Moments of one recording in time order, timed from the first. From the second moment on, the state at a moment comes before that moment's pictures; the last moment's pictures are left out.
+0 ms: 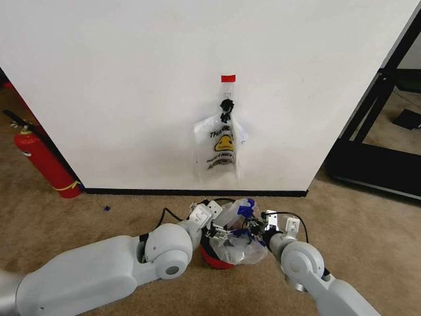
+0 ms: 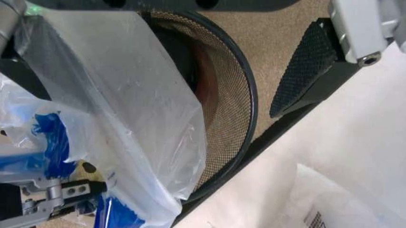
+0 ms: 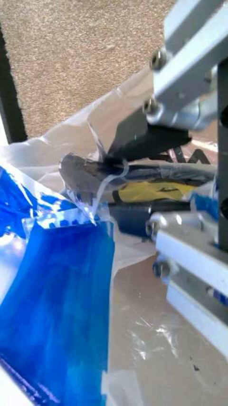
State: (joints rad) left arm 0.39 -0.79 0.73 -2.14 -1.11 0.74 -0.75; right arm -1.15 1.02 0.09 1.92 1.09 -0.46 0.55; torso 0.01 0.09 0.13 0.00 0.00
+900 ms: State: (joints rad) left arm 0.34 -0.84 0.74 -2.06 -1.02 0.71 -0.64; right arm -1.17 1.02 0.09 1.95 1.07 -0.46 0.57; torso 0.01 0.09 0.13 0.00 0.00
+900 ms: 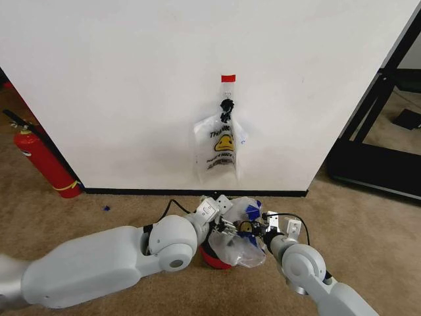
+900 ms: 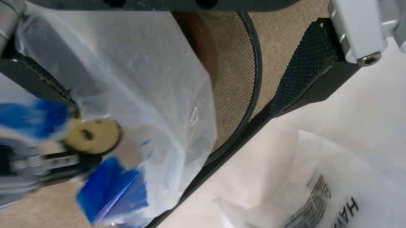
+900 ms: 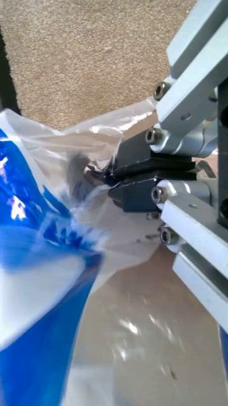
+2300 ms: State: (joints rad) left arm 0.41 -0.82 0.44 -2.08 -1.64 0.39 -0.53; right arm -1.16 1.02 0.08 1.92 1.05 -0.47 0.57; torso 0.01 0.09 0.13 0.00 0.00
